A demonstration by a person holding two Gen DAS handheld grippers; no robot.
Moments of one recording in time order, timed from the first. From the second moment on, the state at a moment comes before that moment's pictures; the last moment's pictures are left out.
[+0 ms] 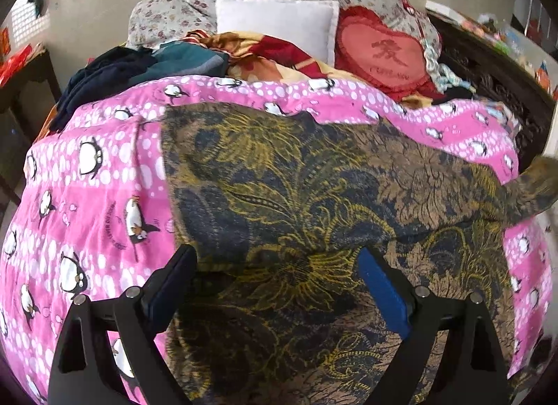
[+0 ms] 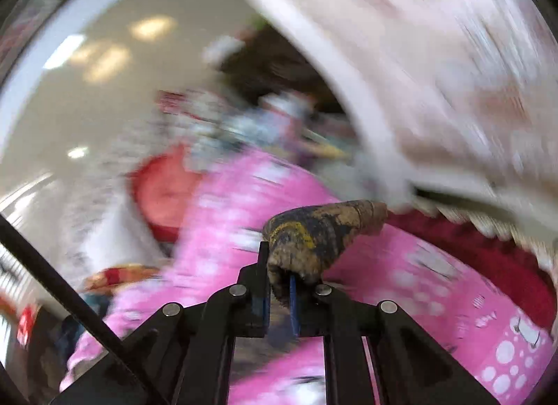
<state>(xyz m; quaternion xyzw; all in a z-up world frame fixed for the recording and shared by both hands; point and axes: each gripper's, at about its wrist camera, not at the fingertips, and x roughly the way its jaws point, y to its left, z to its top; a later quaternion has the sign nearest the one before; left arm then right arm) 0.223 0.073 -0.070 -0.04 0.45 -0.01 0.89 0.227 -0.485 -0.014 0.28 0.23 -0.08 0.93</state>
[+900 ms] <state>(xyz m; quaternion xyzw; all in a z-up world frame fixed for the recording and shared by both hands) 0.214 0.172 -0.065 -0.13 0.42 0.02 0.90 0.280 -0.060 -0.081 0.05 0.41 0.34 0.84</state>
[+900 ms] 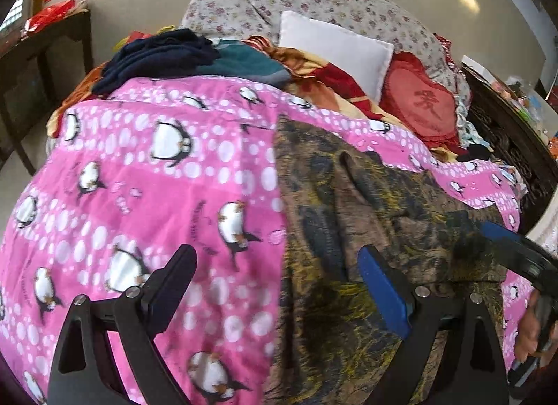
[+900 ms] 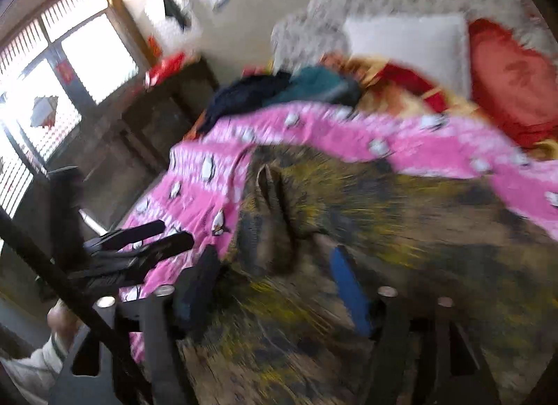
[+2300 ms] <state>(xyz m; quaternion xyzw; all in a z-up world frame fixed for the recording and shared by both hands) 0.283 0.158 -0.073 -0.08 0.41 0.01 0.91 0.384 -0.262 -0.121 0.13 0.40 0.03 0.90</state>
